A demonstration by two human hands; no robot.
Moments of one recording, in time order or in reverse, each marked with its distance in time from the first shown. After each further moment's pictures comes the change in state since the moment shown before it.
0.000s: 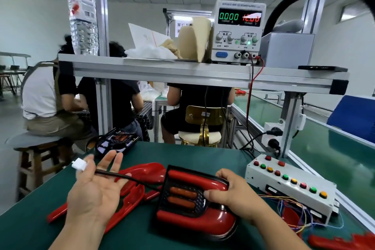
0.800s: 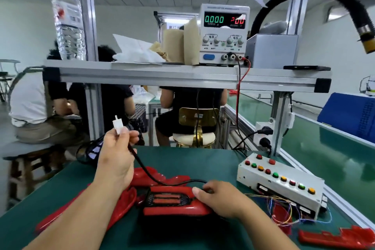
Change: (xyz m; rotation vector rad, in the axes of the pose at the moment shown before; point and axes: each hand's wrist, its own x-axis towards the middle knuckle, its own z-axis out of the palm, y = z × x) left_hand 0.032 -0.032 0.069 0.498 -0.197 0.281; right_hand 0.005 -0.004 0.002 -0.600 -0.067 0.123
